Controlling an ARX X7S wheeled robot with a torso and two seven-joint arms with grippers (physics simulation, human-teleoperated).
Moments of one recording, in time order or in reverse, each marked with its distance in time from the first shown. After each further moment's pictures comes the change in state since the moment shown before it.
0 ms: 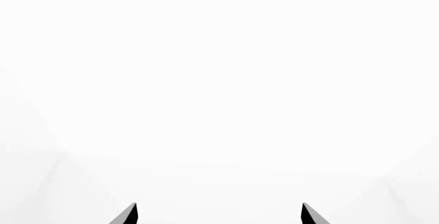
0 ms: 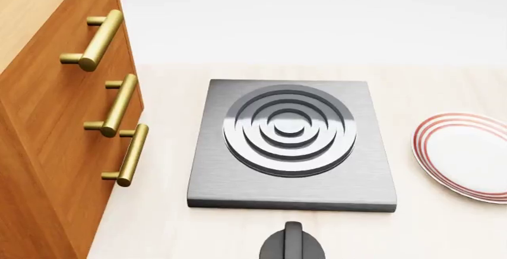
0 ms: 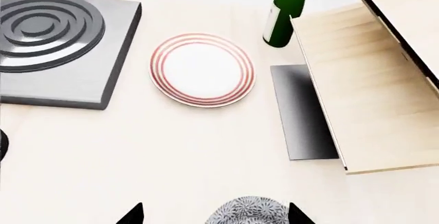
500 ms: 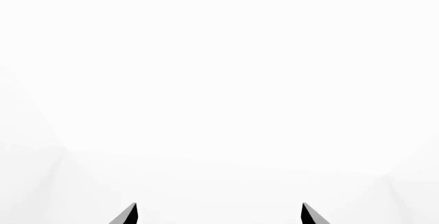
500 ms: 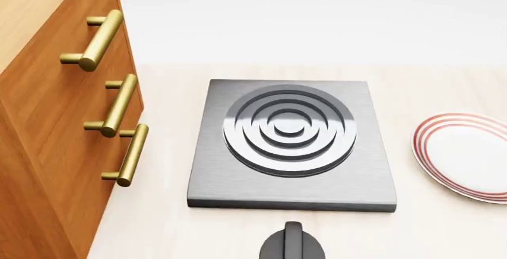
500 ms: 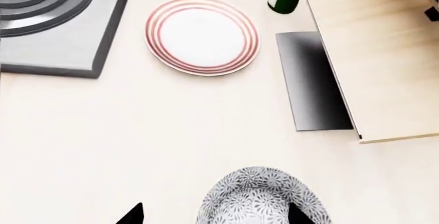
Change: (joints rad) left arm 0.007 0.001 0.005 -0.008 0.003 0.010 -0.001; right arm -0.048 -0.029 -0.053 0.014 -0.034 -0.018 0.005
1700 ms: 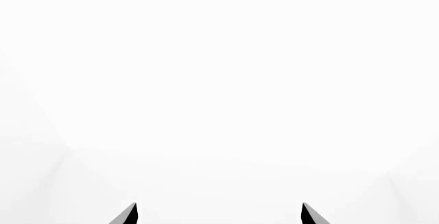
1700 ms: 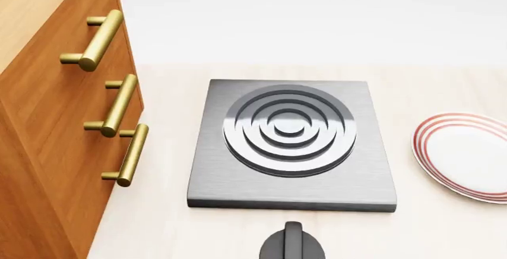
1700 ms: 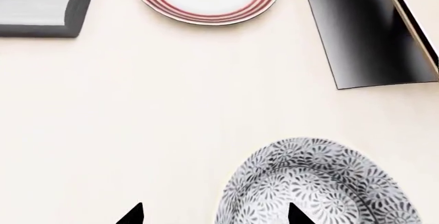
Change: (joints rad) left arm 0.006 0.000 0.018 -0.015 0.013 0.016 -0.001; right arm 0.155 -0.111 -0.347 0.175 -0.057 -0.132 0.084
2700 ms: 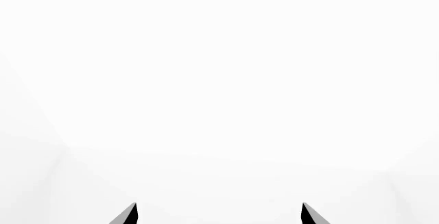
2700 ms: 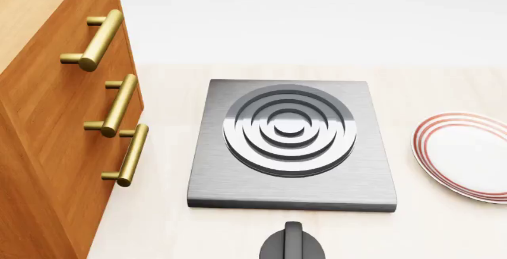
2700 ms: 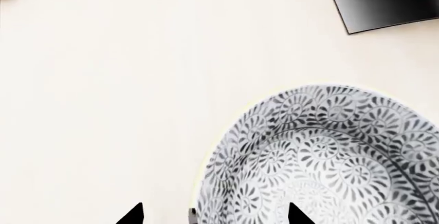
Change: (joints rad) left arm -0.007 -0.010 0.013 -0.002 0.004 0.000 -0.008; right arm 0.059 -0.076 -0.125 0.159 -0.062 -0.065 0.032
